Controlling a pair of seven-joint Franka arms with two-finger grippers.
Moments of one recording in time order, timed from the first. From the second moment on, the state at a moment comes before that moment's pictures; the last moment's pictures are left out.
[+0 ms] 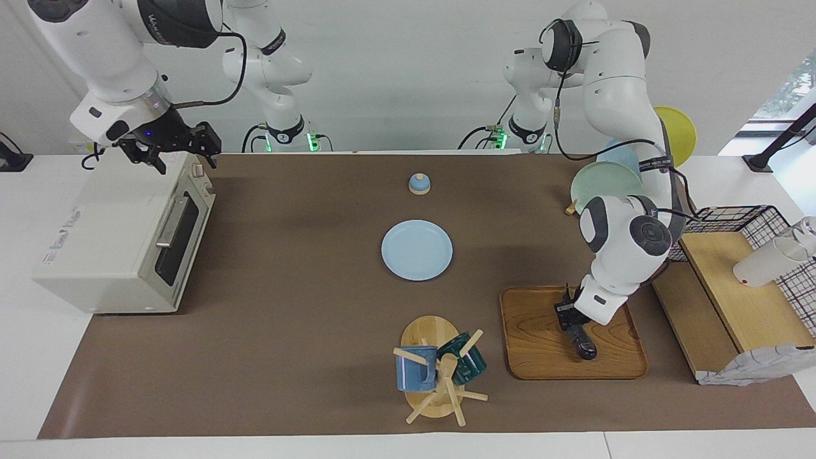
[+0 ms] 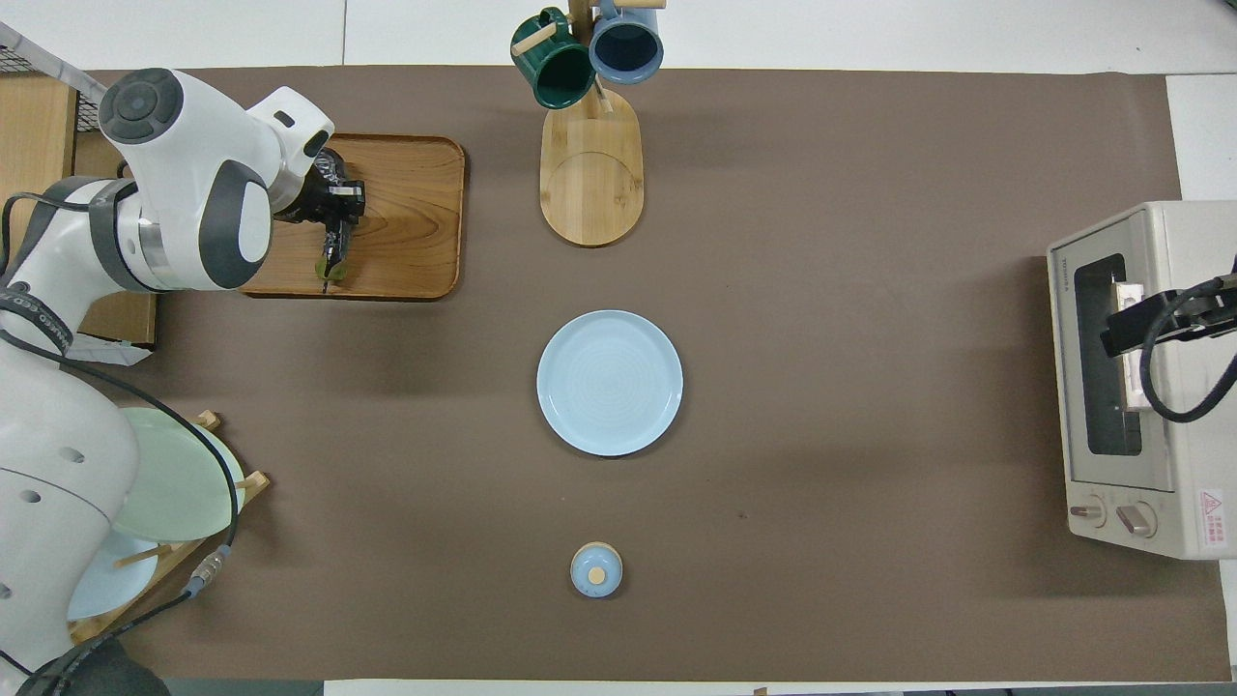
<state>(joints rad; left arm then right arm) -0.15 0.60 0.00 -1.53 -0.06 2.21 -0.11 0.01 0.01 -0.04 -1.56 -0.05 1.42 -0.20</state>
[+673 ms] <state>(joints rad) -0.11 0.35 0.00 -1.50 -0.06 1.93 -0.11 0.02 0.01 -0.07 -1.56 -0.05 1.39 -0.13</state>
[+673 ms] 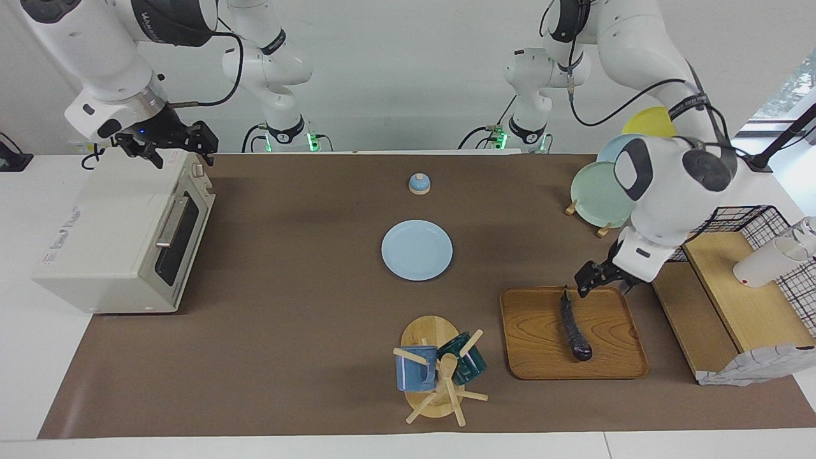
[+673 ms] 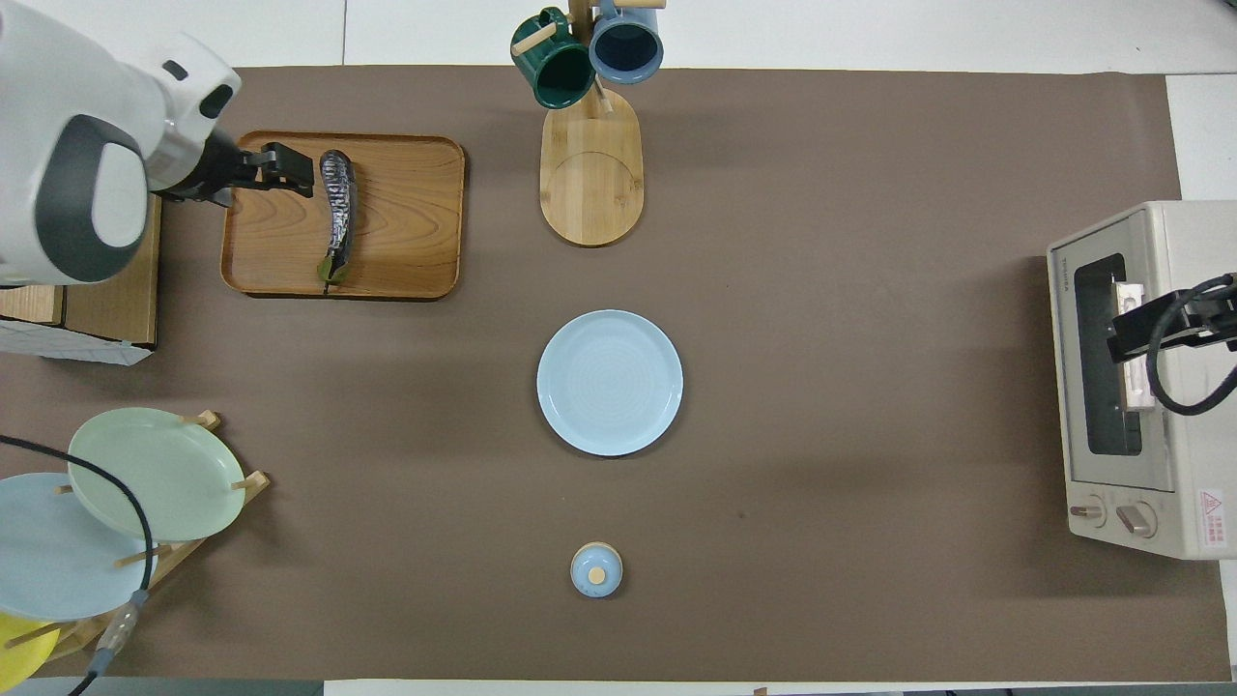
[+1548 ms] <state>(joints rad) -0.10 -0.07 0.00 -1.68 -0.05 1.49 -0.11 0.02 0.01 -0.07 -1.56 -0.05 1.39 -0.13</state>
